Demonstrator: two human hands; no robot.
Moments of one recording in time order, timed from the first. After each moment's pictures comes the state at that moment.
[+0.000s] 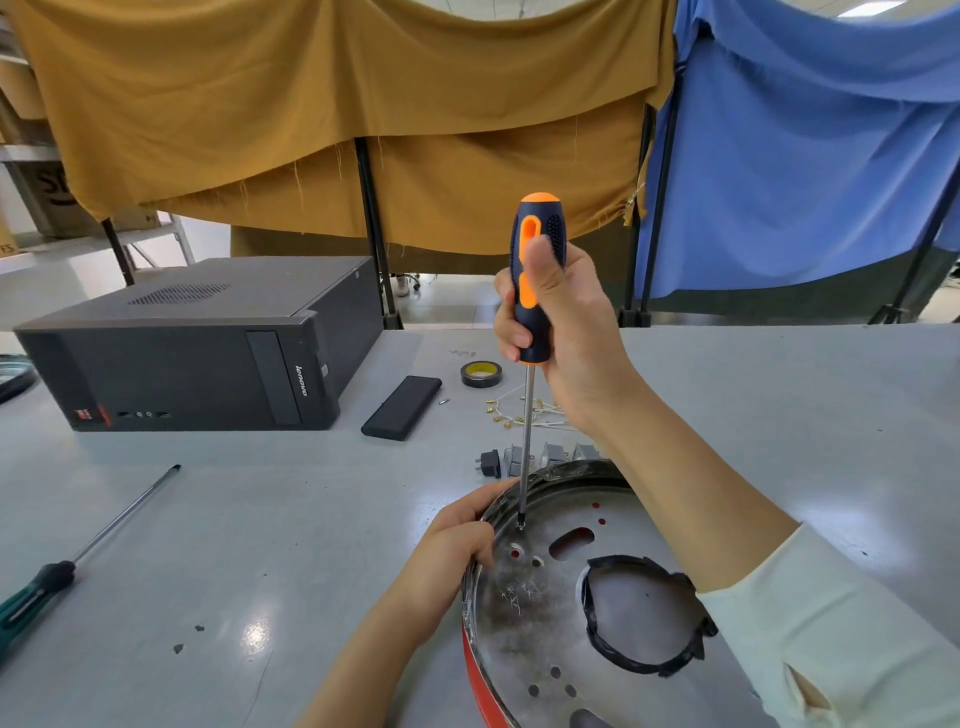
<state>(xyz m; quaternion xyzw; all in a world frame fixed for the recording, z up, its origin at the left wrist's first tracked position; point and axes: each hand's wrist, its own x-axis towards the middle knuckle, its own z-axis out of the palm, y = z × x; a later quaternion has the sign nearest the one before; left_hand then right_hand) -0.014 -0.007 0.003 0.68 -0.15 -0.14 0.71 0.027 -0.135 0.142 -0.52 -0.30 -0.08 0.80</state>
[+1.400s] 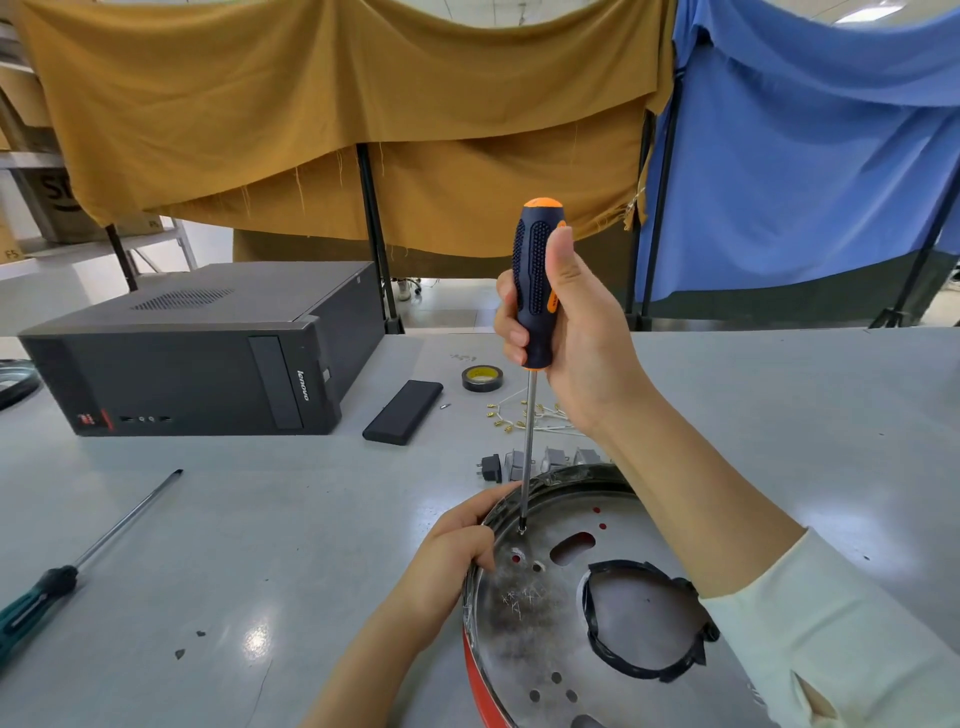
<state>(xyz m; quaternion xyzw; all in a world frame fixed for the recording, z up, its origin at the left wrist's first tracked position) -0.012 -0.007 -0.001 0.66 -0.14 -0.14 0.72 0.022 -0.137 0.148 -0.53 -0.31 -0.07 0.79</state>
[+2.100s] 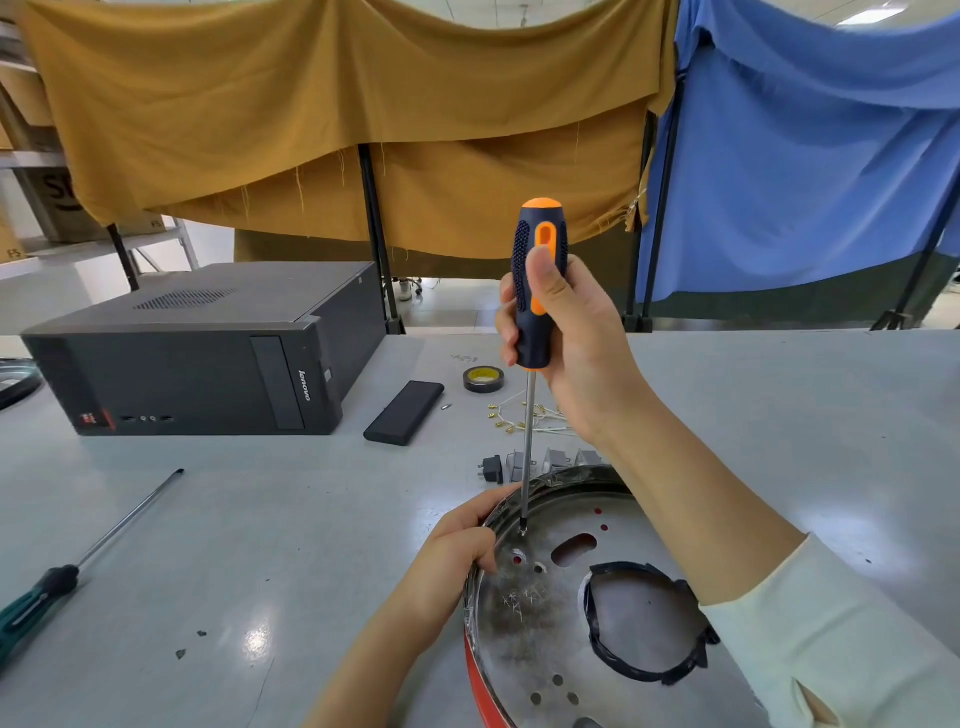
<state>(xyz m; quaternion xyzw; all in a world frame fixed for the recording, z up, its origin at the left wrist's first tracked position) -0.014 -0.007 0.002 0.66 -0.16 -0.14 0.72 0.027 -0.138 0.142 -0.54 -0.29 -0.08 0.79</state>
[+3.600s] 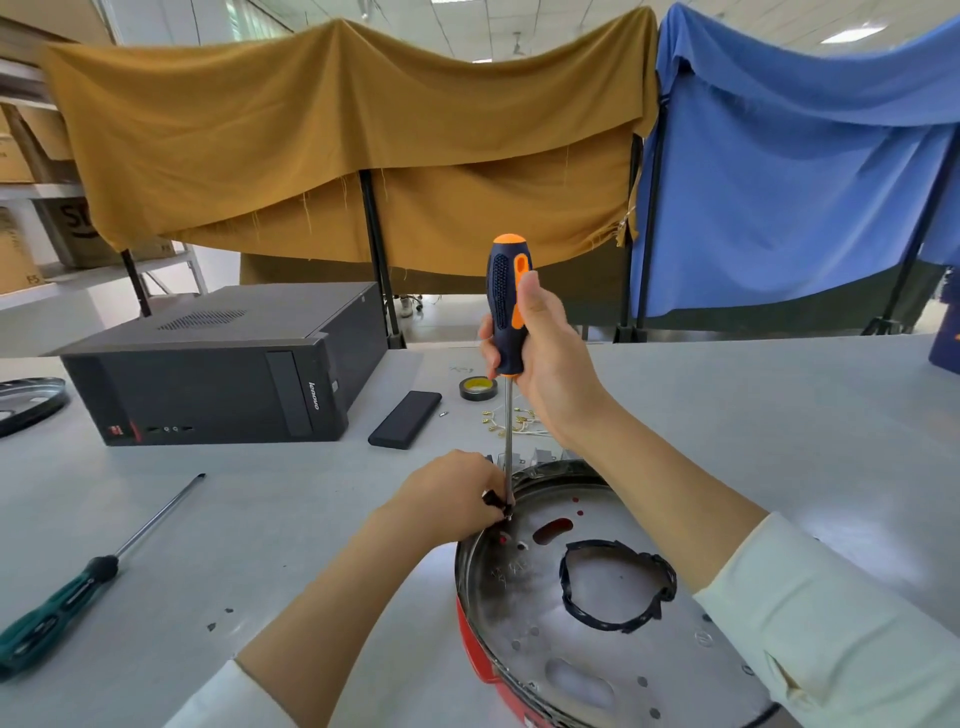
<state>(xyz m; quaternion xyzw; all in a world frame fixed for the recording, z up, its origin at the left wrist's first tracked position) 0.005 -0.013 0.058 0.97 -0.20 -0.01 0.12 0.008 -0.138 0.140 -0.57 -0.28 -0.08 0.77</state>
